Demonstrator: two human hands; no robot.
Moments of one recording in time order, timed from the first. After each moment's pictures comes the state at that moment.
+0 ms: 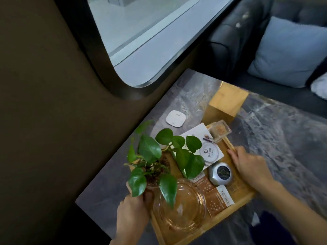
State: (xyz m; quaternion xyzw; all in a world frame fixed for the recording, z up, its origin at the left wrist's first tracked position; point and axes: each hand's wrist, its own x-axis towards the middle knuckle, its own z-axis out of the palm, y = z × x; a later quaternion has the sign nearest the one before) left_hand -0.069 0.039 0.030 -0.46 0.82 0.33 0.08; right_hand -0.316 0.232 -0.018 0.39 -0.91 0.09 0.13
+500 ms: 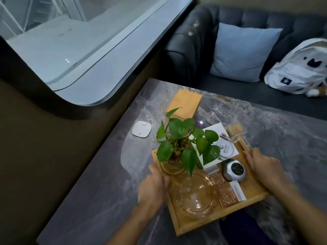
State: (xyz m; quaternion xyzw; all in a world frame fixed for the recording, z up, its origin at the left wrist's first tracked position) left_hand -0.189 0.092 0.014 -0.28 0.90 0.30 0.12; right_hand -0.352 0.353 -0.009 0.15 -0.99 0.02 0.01
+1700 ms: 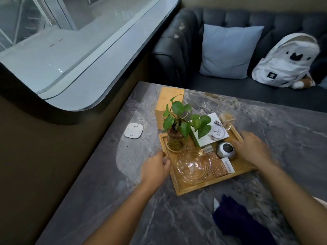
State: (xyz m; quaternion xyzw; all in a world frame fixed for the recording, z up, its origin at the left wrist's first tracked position) left_hand -0.232 0.098 0.005 -0.21 0.93 0.29 0.05; right_hand -0.369 0.348 0.011 0.01 -0.99 0.13 -0.06
